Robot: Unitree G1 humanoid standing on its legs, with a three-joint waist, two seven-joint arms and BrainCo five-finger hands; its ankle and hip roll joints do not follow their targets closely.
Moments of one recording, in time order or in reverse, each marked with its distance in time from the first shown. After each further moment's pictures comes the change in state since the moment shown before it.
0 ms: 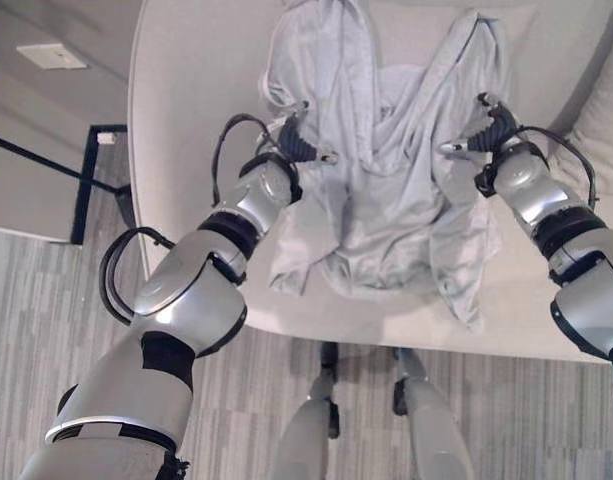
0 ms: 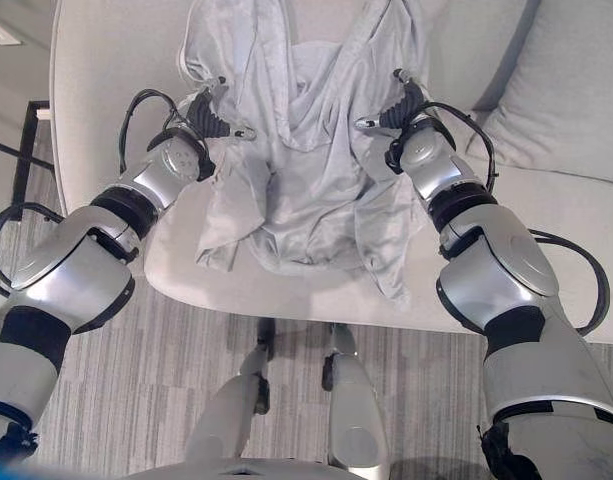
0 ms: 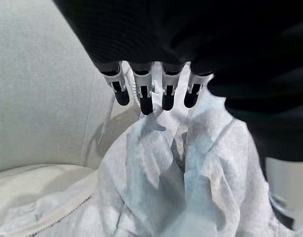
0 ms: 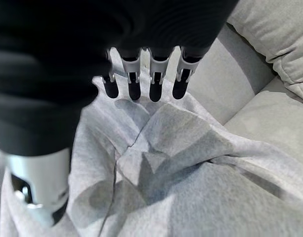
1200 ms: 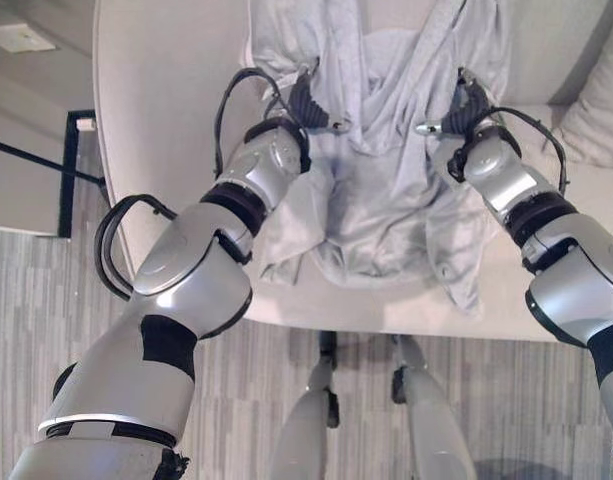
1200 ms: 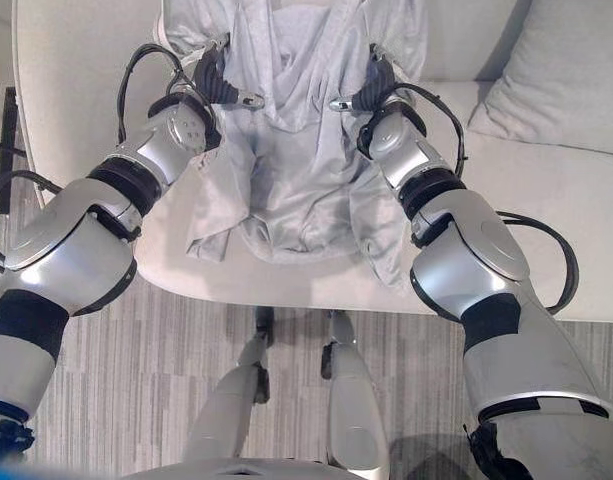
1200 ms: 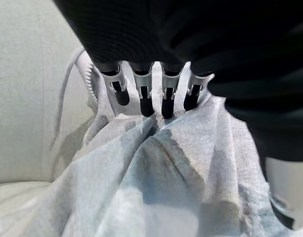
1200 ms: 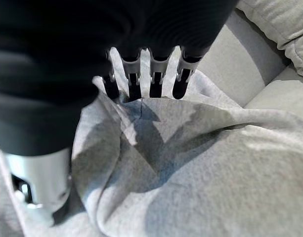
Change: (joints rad) left arm -0.146 -0.018 -0.086 0.022 0.030 0.024 0.063; right arm -0.107 0.100 0.040 0.044 -0.045 0.024 -0.113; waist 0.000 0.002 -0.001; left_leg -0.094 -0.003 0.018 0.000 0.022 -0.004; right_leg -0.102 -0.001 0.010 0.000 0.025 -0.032
